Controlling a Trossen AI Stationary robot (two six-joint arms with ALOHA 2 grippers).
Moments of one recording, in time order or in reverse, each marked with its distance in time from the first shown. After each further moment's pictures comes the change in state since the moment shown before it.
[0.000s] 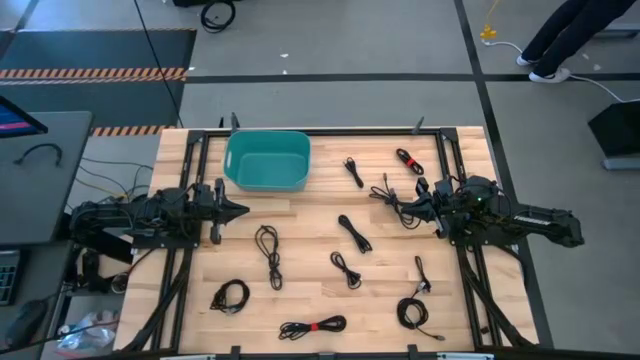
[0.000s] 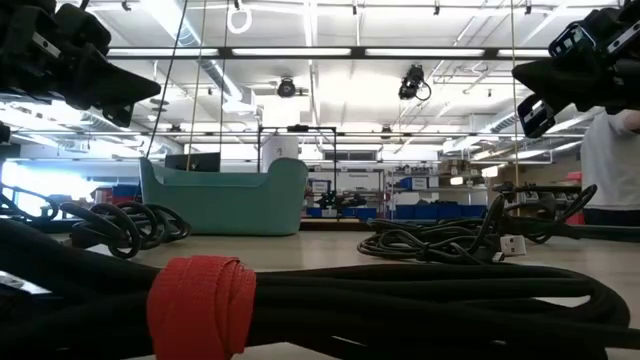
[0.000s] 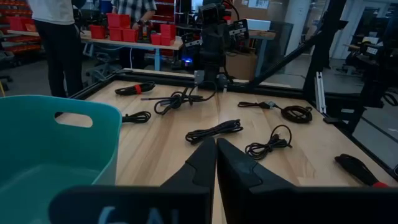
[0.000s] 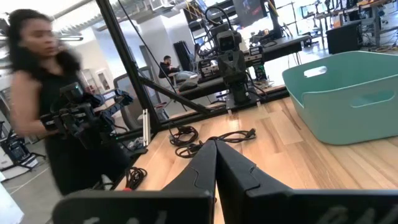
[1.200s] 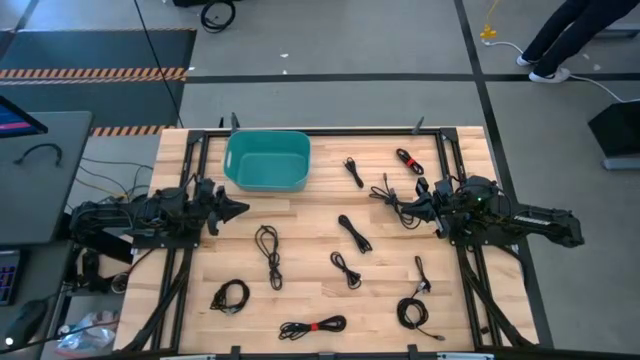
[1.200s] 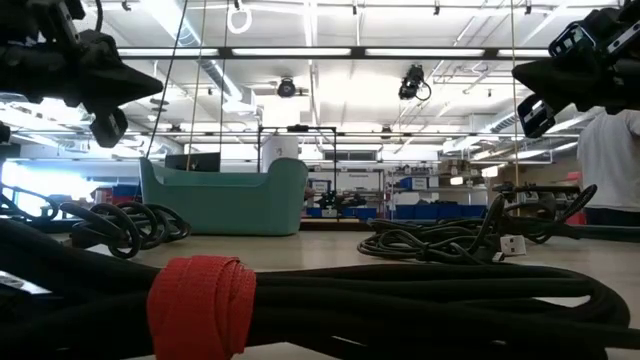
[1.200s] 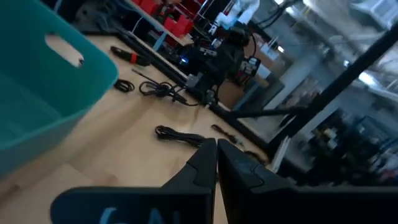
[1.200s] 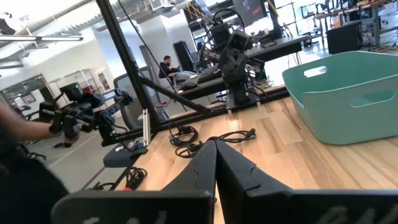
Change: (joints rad) left arm 0.000 0.000 0.000 0.023 -0.035 -0.597; right arm 0.000 0.000 0.000 0.001 0.000 0.000
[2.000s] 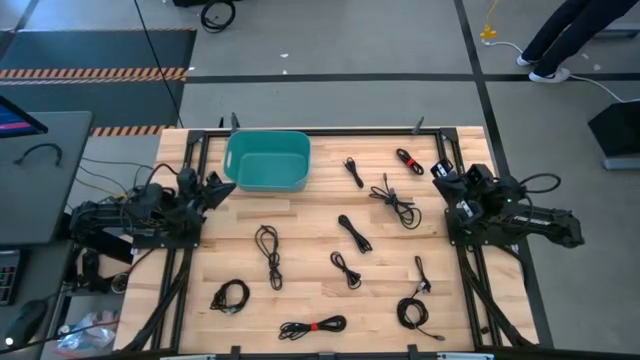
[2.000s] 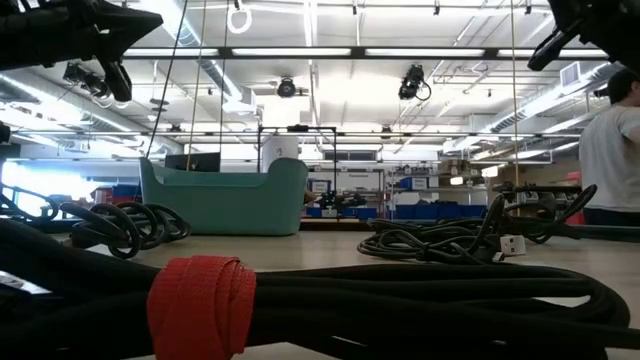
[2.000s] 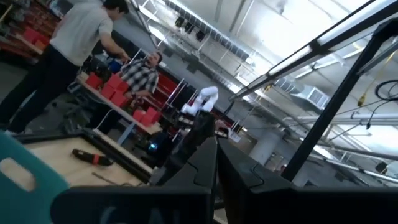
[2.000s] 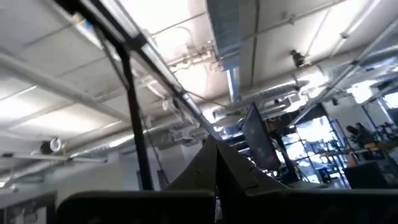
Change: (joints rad) left arm 0.000 0.000 0.000 0.418 -0.117 0.098; right arm 0.000 0.000 0.000 0.614 0.181 0.155
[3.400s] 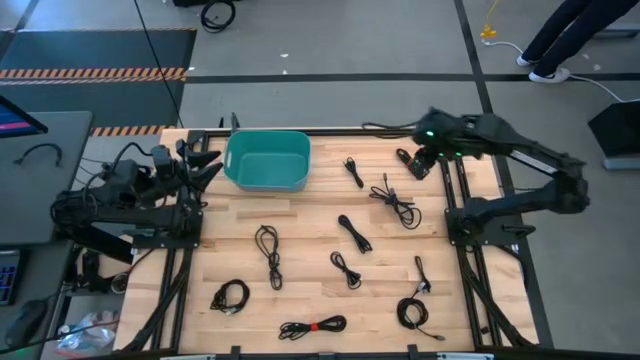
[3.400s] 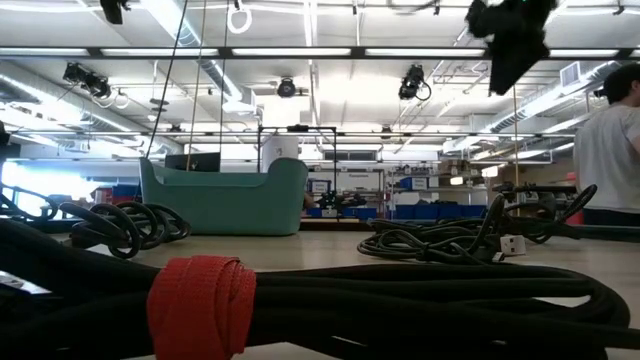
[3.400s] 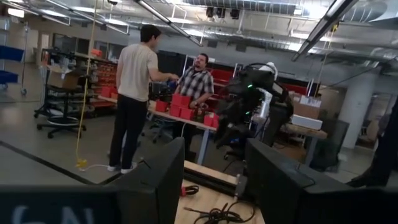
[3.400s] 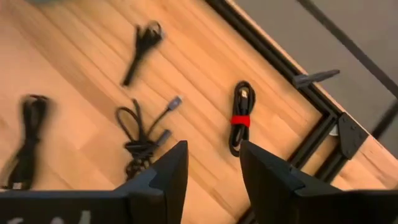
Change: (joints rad) left arm -0.001 0.272 0.531 -0.410 -0.154 0.451; right arm -0.217 1.100 1.259 -1.990 0.466 -0.221
